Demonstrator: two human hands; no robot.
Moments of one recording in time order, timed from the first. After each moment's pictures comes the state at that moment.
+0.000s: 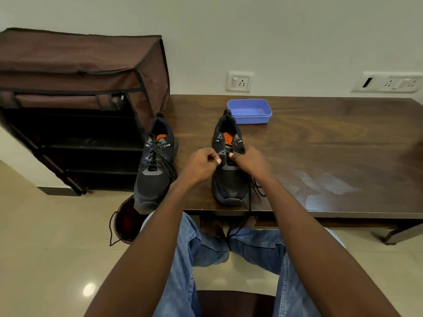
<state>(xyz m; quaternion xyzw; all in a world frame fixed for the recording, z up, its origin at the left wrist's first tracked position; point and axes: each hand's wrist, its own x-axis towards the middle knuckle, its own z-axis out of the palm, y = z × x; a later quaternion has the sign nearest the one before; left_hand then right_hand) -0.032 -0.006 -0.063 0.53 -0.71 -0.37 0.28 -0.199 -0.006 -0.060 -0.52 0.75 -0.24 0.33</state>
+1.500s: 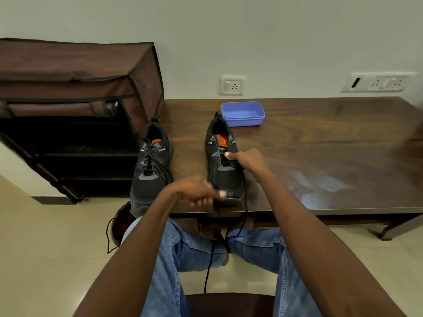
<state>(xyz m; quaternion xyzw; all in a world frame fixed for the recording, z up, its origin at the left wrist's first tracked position) -0.016 0.022 -0.052 0.50 -0.69 -0.51 -0.08 -0.216 -0.016 -0.070 -0.41 0.77 -0.28 0.39</state>
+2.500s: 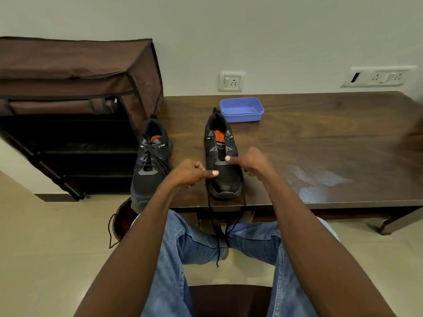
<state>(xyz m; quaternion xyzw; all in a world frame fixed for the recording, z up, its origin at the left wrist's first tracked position) -0.010 0.009 -0.060 0.57 -0.63 -0.50 0.16 -0.212 0.015 -0.042 -0.45 0.78 -0.19 0.38</state>
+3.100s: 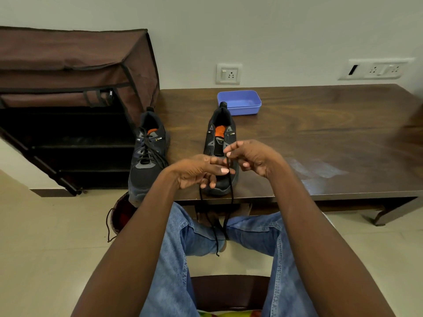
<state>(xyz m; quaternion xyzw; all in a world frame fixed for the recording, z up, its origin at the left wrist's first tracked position) -0.025 0.027 -0.043 0.37 -0.55 -0.74 0.12 -0.217 0.047 -0.020 -0.42 0.60 -0.33 0.59</state>
